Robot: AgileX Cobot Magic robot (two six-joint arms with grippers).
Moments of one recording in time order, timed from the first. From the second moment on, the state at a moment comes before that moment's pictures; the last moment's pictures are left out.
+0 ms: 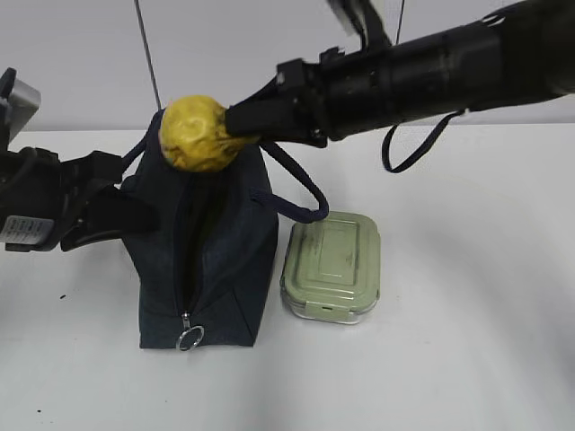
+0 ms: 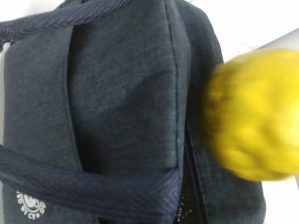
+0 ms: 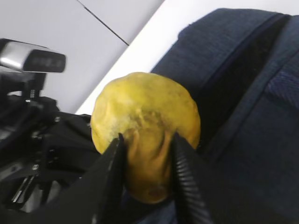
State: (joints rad) left arm -0.19 1.39 -0.69 -1.35 0.62 0.90; right arm 0.32 1.82 -1.28 1.51 0.88 -1.20
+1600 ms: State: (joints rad) left arm -0.19 1.39 -0.69 -1.35 0.64 0.90; right arm 0.10 1.74 -1.33 0.71 1.11 -0.62
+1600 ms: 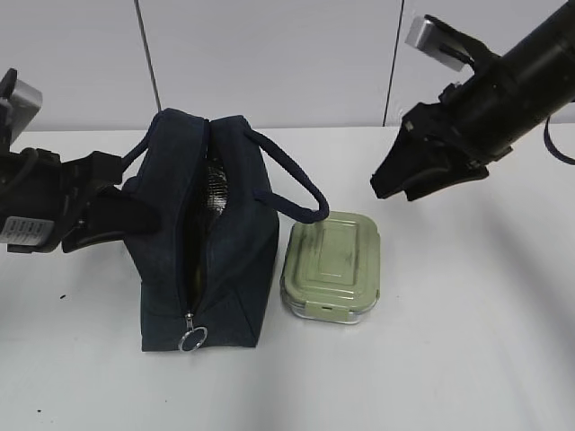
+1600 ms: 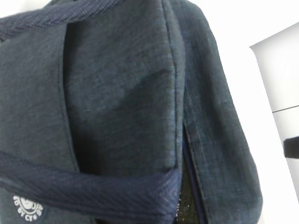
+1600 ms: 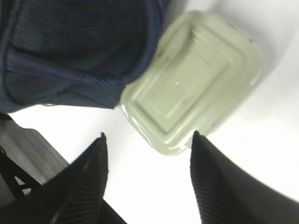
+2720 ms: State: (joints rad) left arm -0.19 1.39 -0.69 -1.35 0.65 0.90; right arm 0.10 2.05 -1.33 0.73 1.03 -0.53
